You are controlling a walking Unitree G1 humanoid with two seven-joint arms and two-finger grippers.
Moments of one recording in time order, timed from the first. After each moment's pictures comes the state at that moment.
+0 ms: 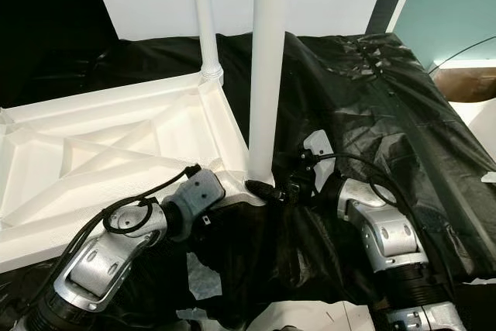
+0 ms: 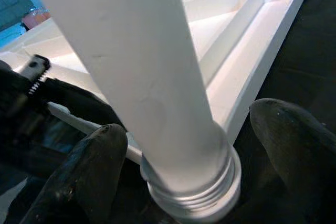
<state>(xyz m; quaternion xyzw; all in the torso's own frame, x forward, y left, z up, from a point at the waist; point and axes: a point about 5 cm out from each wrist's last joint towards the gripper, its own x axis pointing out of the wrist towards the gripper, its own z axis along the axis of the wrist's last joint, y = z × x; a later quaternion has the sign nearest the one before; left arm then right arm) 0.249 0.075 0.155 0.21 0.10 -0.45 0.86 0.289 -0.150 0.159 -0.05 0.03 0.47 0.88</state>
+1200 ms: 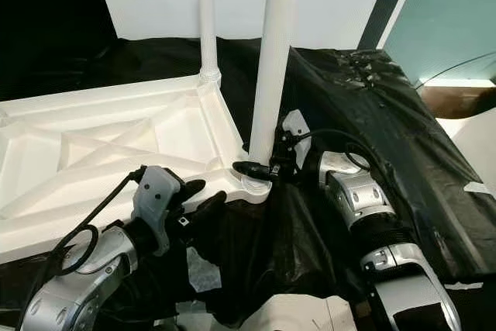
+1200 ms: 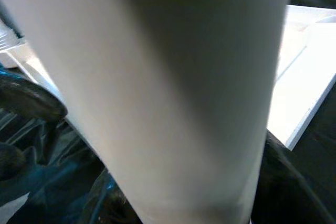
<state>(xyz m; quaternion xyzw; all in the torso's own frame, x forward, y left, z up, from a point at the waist) 0.210 0.098 0.178 0.06 0.04 -0.37 0.93 0.332 -0.124 0.163 -0.08 0.00 0.52 0.85</state>
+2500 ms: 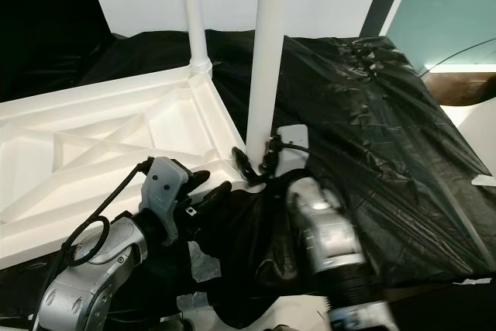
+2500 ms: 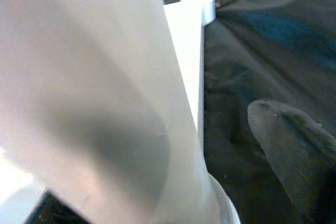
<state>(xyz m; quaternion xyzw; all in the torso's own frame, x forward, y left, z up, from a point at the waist) 0.220 0.093 0.181 0.08 0.03 -0.36 0.93 0.311 -0.120 0.157 0.01 -0.02 0.28 0.96</state>
